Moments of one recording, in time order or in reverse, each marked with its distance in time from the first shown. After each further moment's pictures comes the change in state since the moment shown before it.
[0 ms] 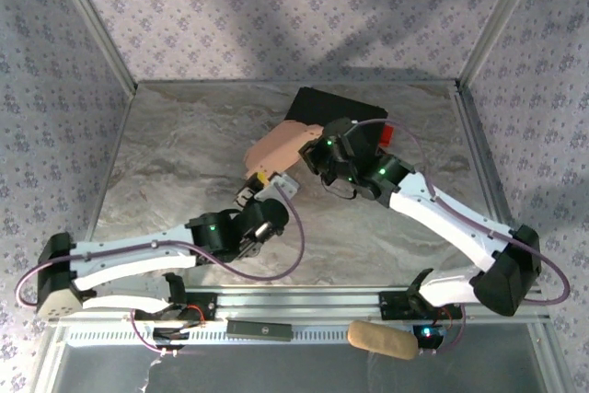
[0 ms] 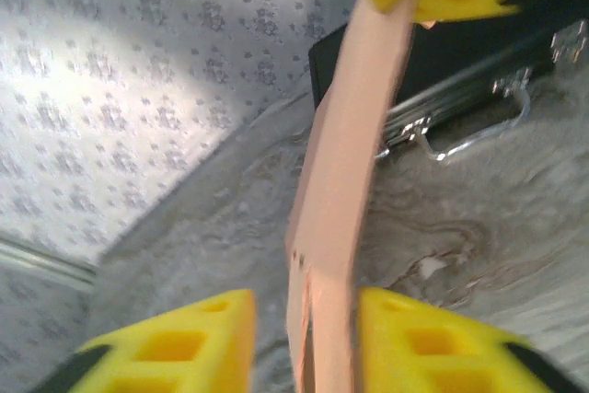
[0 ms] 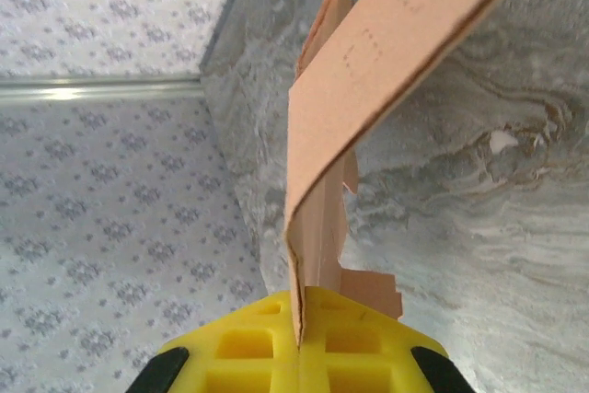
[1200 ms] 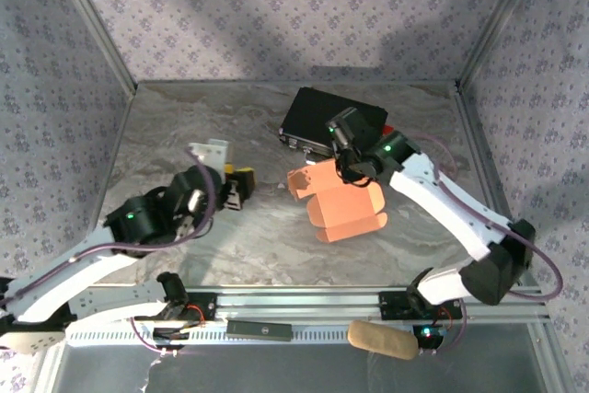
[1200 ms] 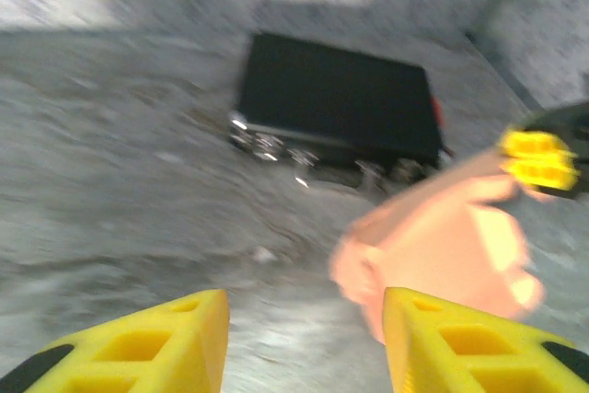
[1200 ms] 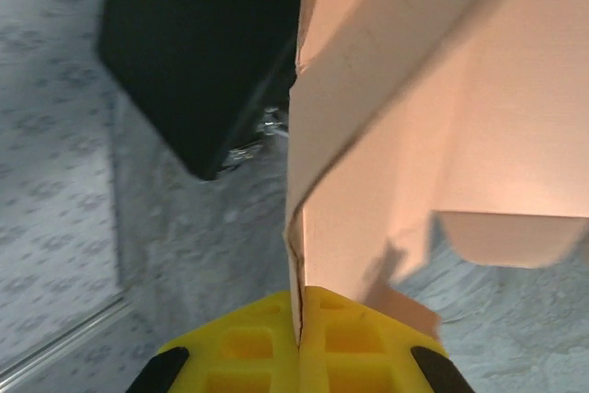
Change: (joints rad) left arm 0.213 -0.194 0.227 -0.375 0.507 -0.629; right arm -0.081 0.096 0.196 -0.522 0.195 0.434
